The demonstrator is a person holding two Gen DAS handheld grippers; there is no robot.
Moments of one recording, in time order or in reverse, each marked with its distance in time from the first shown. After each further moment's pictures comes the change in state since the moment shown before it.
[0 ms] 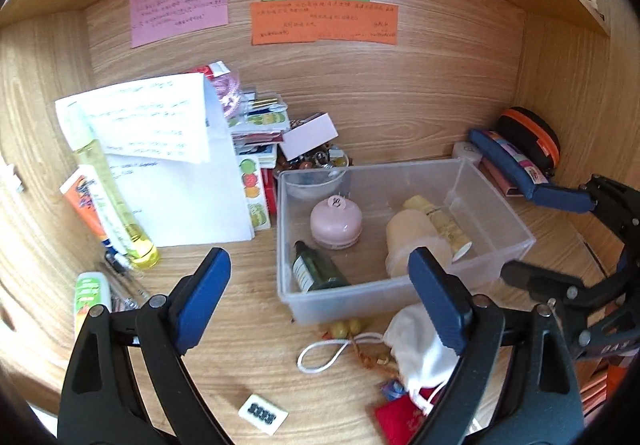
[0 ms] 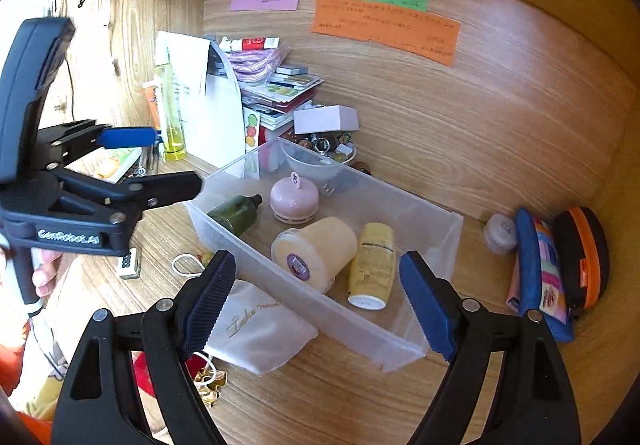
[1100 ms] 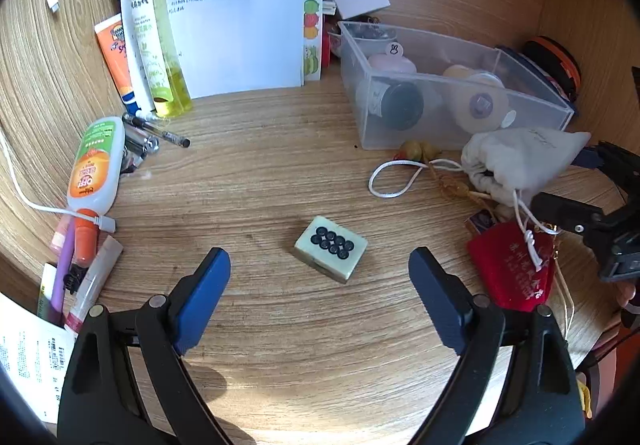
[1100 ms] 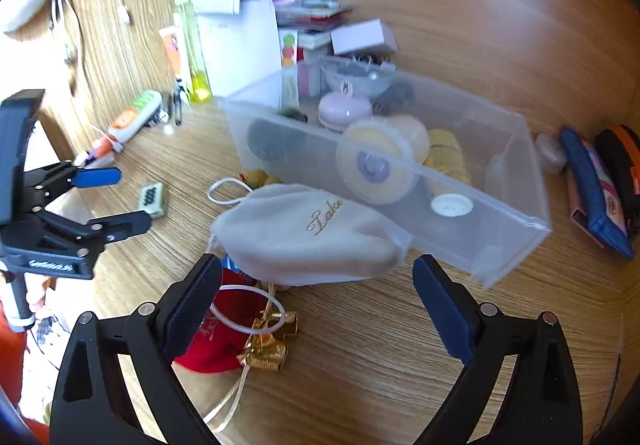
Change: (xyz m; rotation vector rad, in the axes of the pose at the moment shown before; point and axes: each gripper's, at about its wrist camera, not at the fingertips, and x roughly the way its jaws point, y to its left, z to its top) left arm 0.007 0.053 -0.117 -0.061 0.221 0.005; right arm 0.039 0.048 -0.065 0.079 0.131 0.079
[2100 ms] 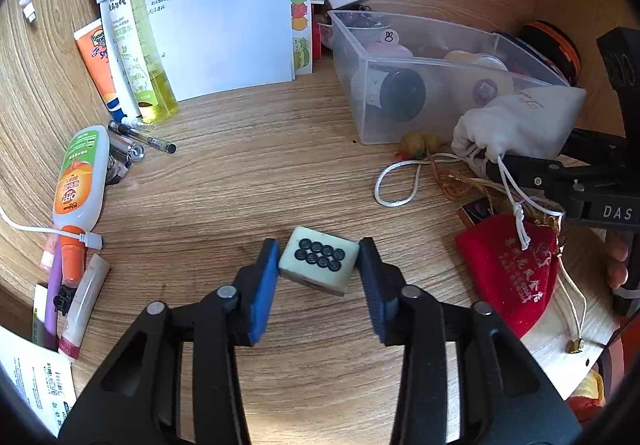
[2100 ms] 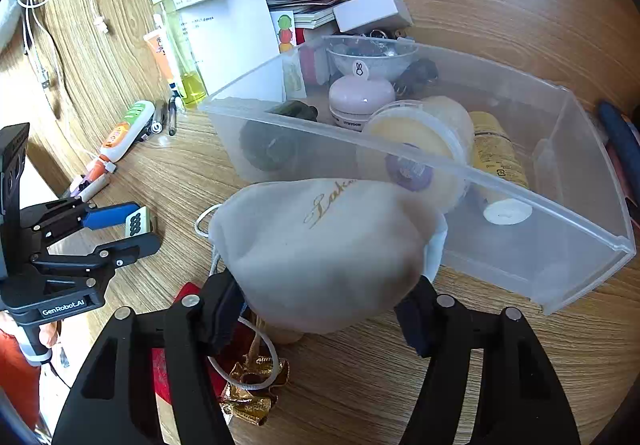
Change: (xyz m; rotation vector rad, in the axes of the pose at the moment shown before) left arm 0.014 0.000 0.006 0.058 0.007 0.001; right arm 0.046 -0.007 0.011 0.084 0.023 0.101
